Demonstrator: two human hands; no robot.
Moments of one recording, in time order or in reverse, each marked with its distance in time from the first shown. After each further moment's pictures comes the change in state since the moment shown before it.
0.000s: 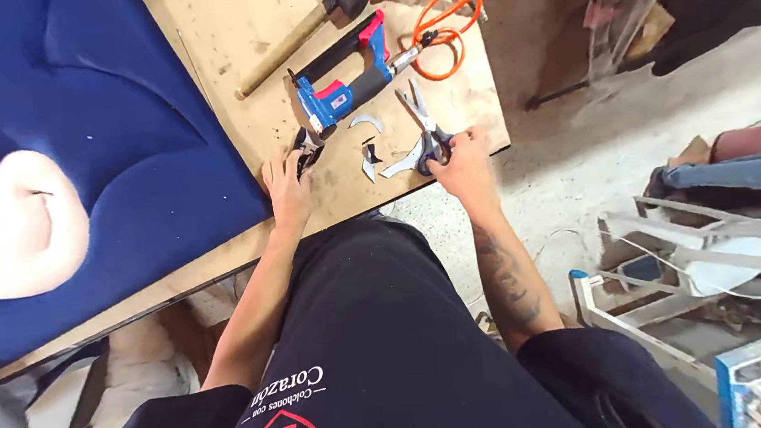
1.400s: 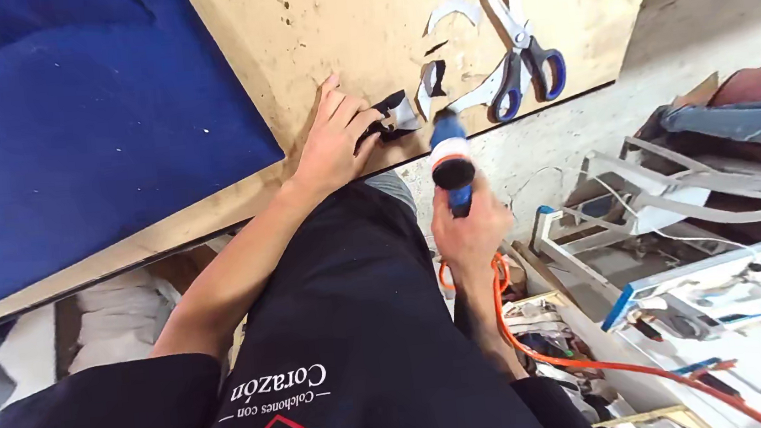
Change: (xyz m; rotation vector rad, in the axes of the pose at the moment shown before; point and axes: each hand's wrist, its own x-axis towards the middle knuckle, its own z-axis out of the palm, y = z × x) left_hand -0.002 -0.029 0.031 -0.310 -0.237 0.490; right_hand -0.151 -0.110 0.056 -0.064 0.258 -0.069
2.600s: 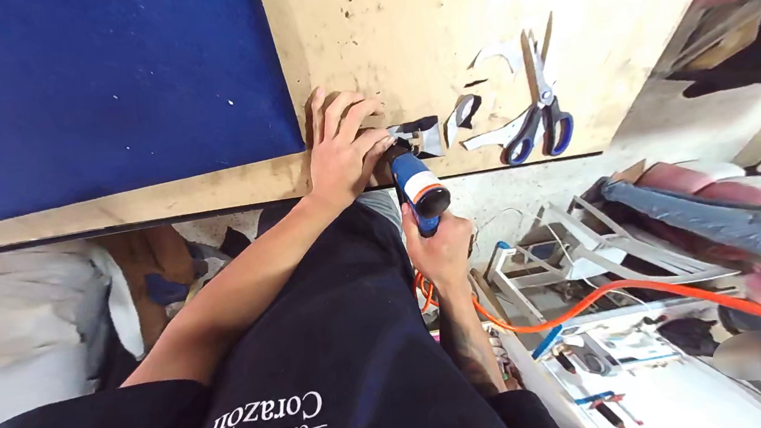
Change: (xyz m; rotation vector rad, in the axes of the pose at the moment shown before) left_hand -0.029 -0.001 0.016 0.107 0.297 -0.269; right_hand 0.007 -0.030 0.024 0.176 -0.301 -0.106
